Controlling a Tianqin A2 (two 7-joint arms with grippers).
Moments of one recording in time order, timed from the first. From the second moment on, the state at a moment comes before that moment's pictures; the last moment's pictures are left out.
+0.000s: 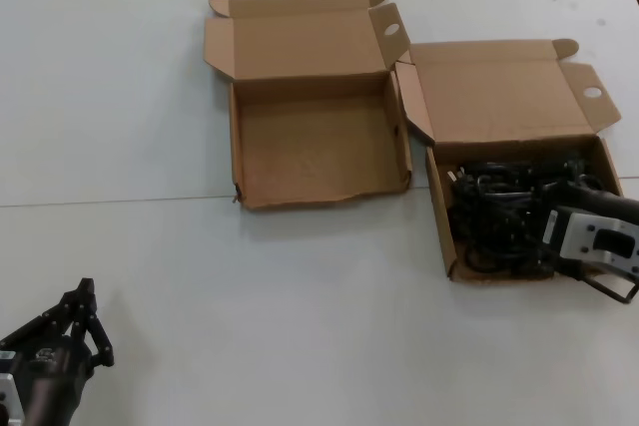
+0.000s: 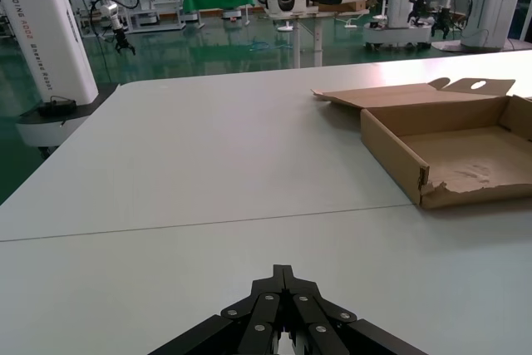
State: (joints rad) left arm 0.00 -0.30 1.60 -1.60 -1.80 0.00 0.00; right arm 0.60 0.28 -1.41 1.42 0.87 -0.97 -0.25
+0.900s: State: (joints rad) left arm 0.00 -0.30 1.60 -1.60 -1.80 0.00 0.00; right arm 0.59 0.28 -1.42 1.48 0.88 -0.95 -0.25
